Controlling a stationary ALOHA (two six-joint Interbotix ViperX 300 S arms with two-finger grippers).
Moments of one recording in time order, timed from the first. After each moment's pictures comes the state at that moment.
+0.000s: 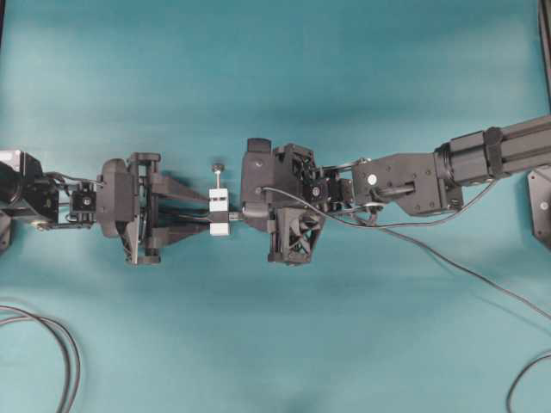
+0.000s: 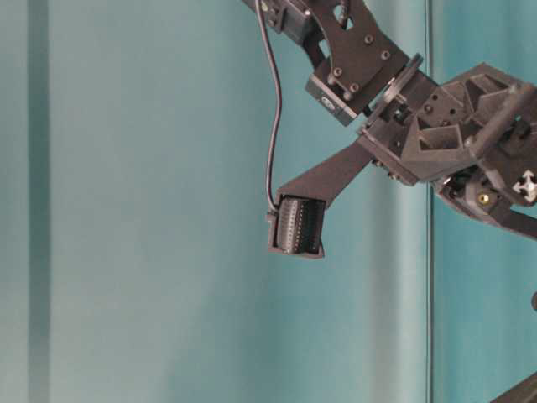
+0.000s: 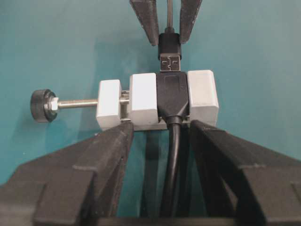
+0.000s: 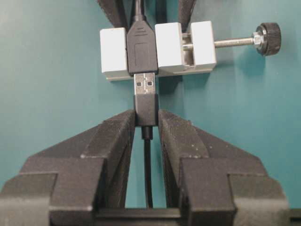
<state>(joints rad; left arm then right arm) -0.02 0.39 1.14 -0.04 -1.14 0.09 0.01 0.31 0.50 -0.05 -0.04 0.15</state>
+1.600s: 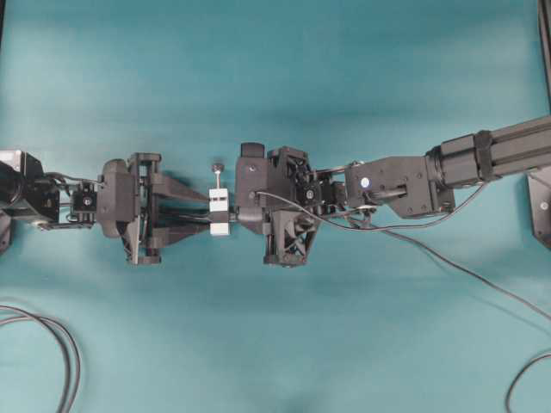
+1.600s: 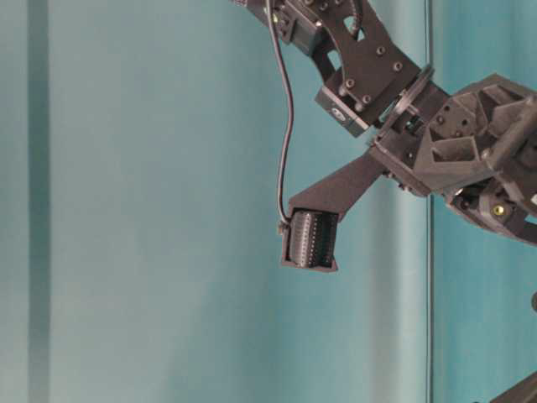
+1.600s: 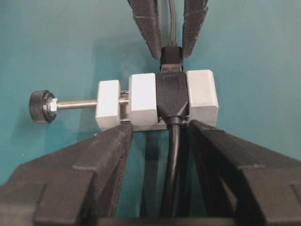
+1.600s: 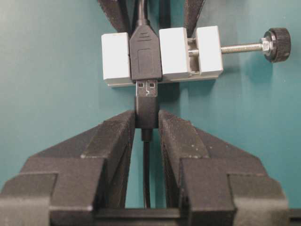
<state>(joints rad) -0.02 0.39 1.14 -0.04 -1.14 0.10 0.02 0.34 0.47 -0.06 -0.04 0.15</state>
